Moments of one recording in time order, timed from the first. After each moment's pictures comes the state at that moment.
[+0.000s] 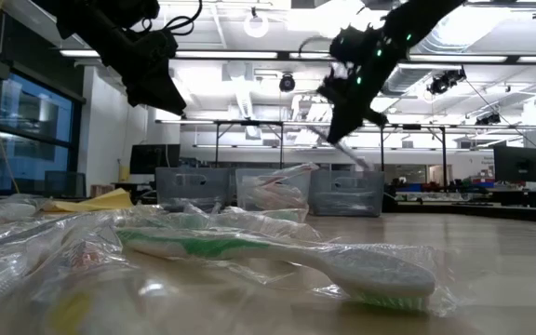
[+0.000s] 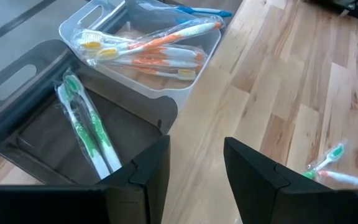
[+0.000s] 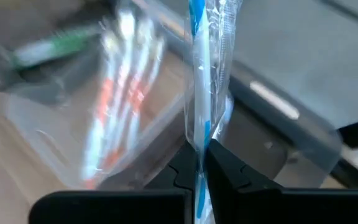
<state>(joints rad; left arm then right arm) 0.50 0.99 0.77 -0.39 0.10 -0.08 -0.63 1.60 1.20 -0.46 0.04 0.20</state>
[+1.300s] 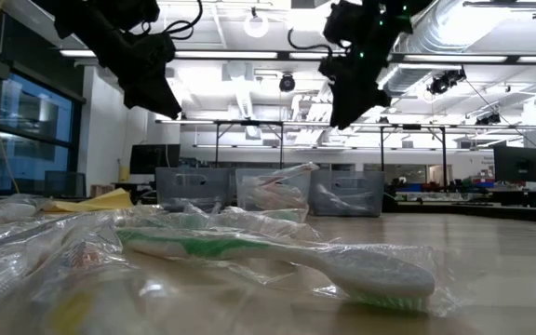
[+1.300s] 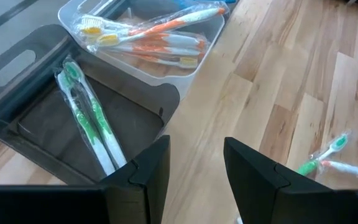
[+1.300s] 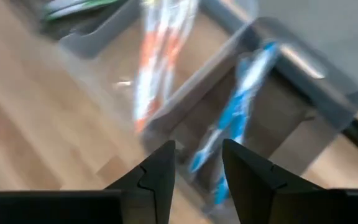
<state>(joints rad) 0.50 0.99 0.77 -0.44 0.09 -0.08 -0.52 1.58 1.33 -0.76 0.05 0.26</state>
